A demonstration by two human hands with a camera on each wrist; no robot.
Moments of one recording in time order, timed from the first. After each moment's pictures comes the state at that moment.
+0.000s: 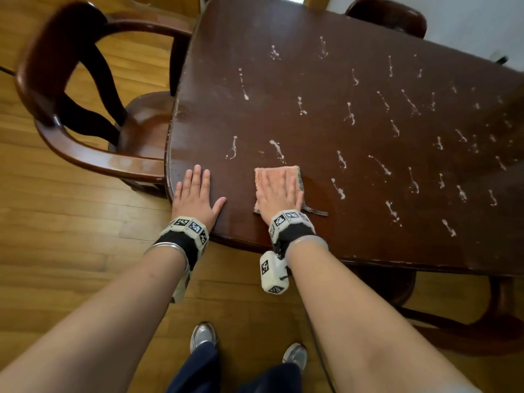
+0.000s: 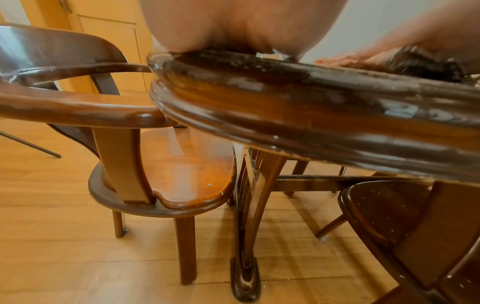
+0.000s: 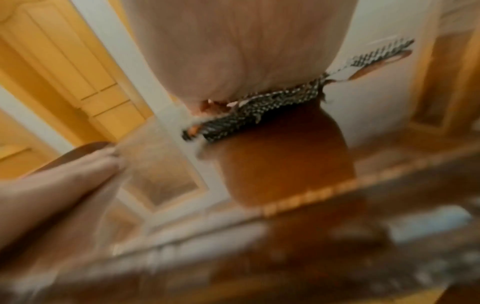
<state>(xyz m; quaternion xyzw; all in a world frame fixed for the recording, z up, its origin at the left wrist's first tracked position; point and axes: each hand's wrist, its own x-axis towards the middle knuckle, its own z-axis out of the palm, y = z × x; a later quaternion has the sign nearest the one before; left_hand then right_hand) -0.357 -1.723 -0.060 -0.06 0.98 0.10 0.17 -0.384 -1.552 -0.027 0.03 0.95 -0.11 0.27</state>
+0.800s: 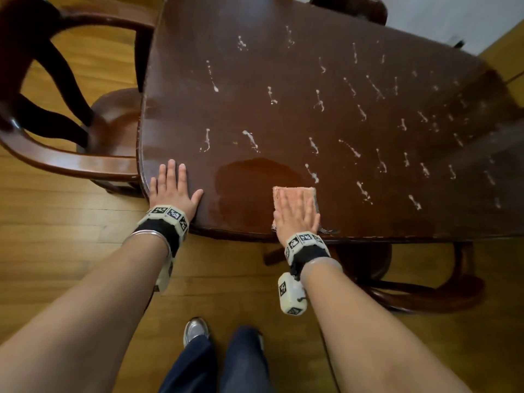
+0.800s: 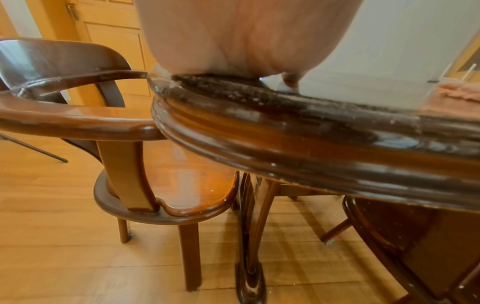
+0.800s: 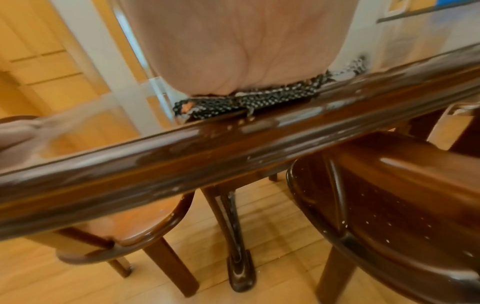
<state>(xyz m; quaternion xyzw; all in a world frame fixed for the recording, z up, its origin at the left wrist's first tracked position) -0.361 -1.719 -0.054 -0.08 0.97 0.10 0.19 -0.312 -1.480 -0.028 0.15 0.95 -0.09 0.25</state>
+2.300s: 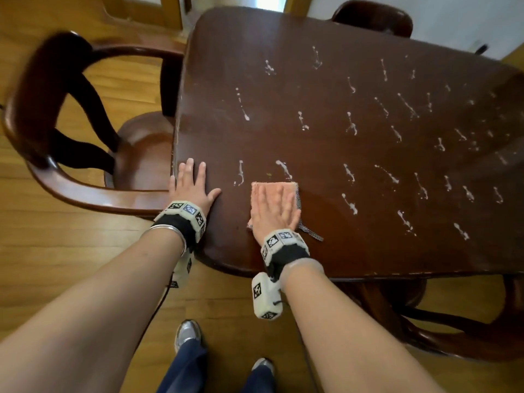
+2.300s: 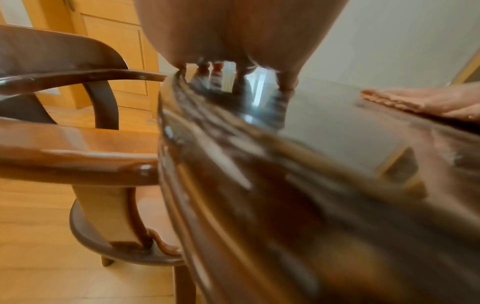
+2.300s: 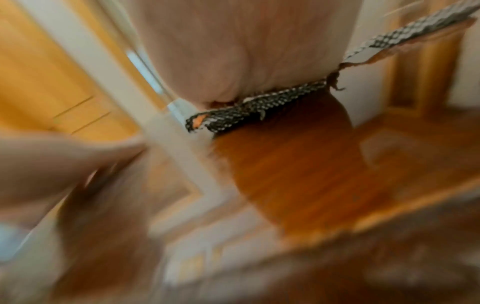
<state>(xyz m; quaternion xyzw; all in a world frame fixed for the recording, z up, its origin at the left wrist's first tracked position) -0.447 -1.768 -0.048 -0.06 0.97 0.13 0.17 -0.395 -1.604 -0.029 0.11 0.95 -0.14 0.26</state>
